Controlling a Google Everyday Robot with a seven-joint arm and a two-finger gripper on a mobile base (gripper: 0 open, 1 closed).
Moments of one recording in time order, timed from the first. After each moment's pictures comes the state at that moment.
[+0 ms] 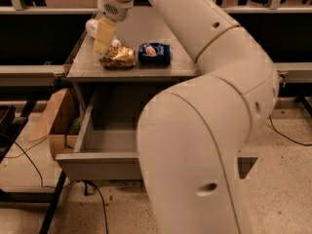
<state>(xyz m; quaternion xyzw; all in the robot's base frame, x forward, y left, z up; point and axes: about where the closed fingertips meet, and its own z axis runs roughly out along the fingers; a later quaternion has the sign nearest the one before) 0.733 0.127 0.948 -0.63 0.74 0.04 0.25</state>
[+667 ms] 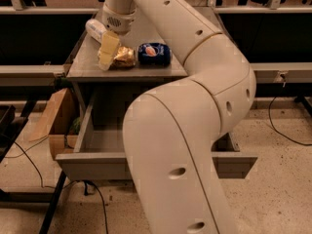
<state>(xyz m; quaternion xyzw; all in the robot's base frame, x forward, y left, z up) 0.731 0.116 0.900 -0.62 0.77 0.05 0.16</state>
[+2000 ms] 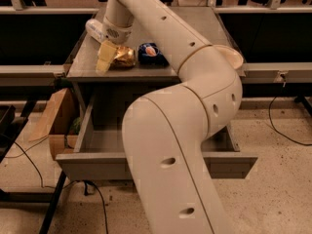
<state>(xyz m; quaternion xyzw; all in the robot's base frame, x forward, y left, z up) 0.762 0.136 0.858 -0.61 0.77 0.08 0.18</state>
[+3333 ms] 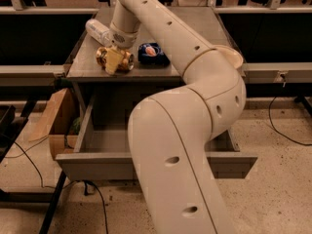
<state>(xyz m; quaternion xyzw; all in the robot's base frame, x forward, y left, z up) 0.766 0.124 0.837 -0.60 0.78 0.09 0.17</state>
